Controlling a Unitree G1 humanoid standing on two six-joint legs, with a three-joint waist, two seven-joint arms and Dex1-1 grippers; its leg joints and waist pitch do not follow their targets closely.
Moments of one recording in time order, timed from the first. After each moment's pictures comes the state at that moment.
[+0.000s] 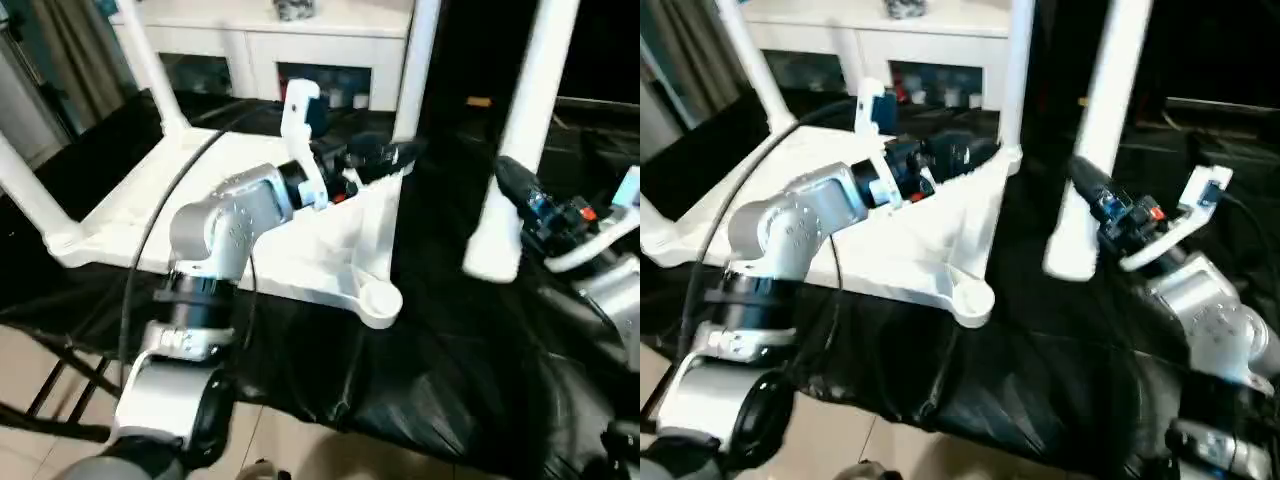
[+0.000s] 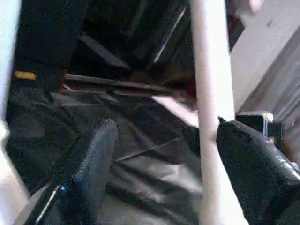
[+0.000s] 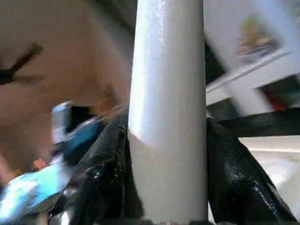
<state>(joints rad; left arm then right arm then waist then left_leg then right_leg) -0.86 0.01 0.13 0.30 -0.55 0.76 -0.71 -0.40 -0.35 -0.47 0.08 0.91 0.77 0.88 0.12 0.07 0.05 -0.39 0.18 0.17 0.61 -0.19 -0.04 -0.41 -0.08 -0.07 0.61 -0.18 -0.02</state>
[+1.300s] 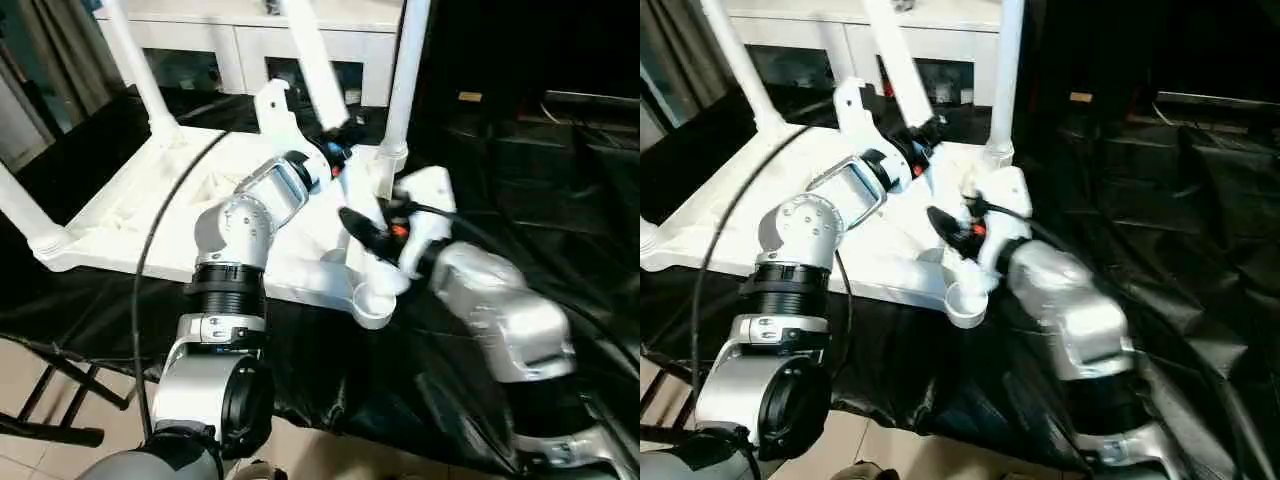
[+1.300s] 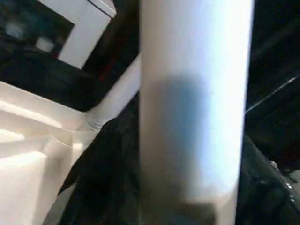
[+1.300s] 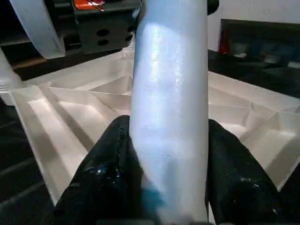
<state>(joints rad) -0.93 -0.12 0.31 0.43 -0.50 0.60 -0.14 -0.46 -0.15 0.14 -0.06 0.26 0.58 0.36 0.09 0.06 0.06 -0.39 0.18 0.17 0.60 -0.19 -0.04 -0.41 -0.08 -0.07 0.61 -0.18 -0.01</state>
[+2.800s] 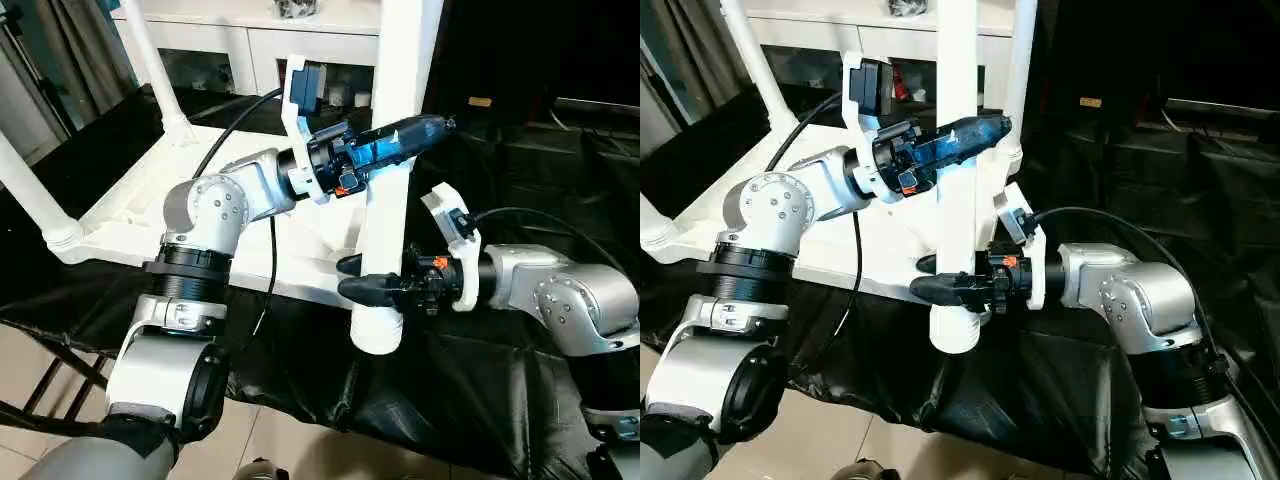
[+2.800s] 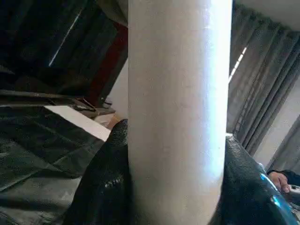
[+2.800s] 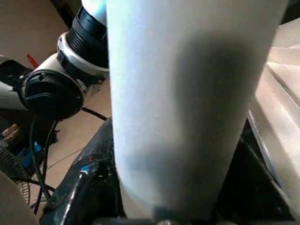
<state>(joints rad) -0.95 0.09 0.11 0.40 -0.75 0.84 -1.07 -0.52 -0.47 0.13 -0.01 0.68 0.89 1.18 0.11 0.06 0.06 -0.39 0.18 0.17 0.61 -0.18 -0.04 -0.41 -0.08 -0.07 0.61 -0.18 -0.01</state>
